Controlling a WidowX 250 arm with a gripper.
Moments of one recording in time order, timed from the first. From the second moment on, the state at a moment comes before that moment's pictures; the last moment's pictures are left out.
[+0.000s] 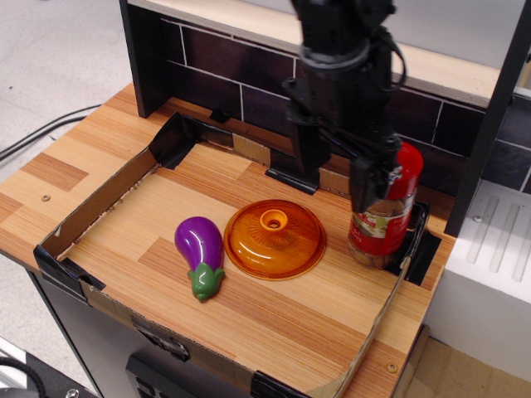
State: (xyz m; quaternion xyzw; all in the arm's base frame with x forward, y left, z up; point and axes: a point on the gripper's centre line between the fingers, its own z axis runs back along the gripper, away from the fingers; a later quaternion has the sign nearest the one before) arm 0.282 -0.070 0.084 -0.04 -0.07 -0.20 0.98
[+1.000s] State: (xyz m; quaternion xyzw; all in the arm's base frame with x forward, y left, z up) arm 0.297 -0.102 0.083 -0.05 -0.08 -0.19 0.98
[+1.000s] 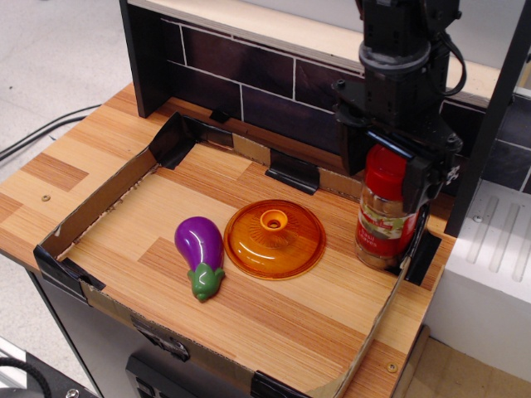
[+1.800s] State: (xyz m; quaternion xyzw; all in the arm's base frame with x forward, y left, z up) arm 0.304 -0.104 0.080 -0.05 -0.12 -0.09 0.99
